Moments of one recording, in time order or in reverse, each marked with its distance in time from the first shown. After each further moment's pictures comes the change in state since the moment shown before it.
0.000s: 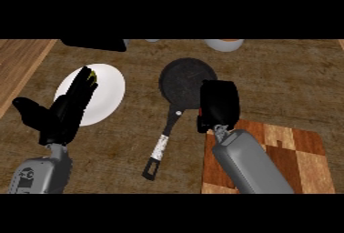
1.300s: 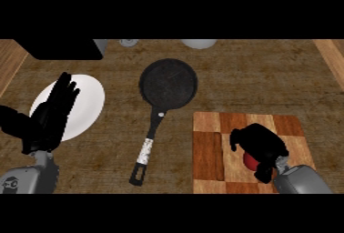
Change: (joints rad) left arm 0.062 0.034 0.060 -0.014 0.017 0.040 -0.018; right arm 0.357 -0.347 -0.001 -0.078 -0.117 0.213 -0.821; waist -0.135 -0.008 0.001
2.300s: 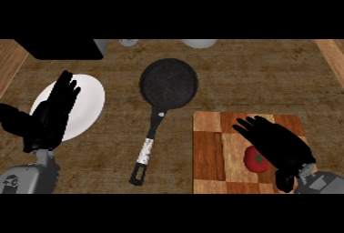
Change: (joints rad) left arm -0.010 0.026 -0.035 0.003 0.027 0.041 -0.002; right arm 0.027 -0.141 0.016 -0.259 -0.149 0.160 0.197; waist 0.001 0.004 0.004
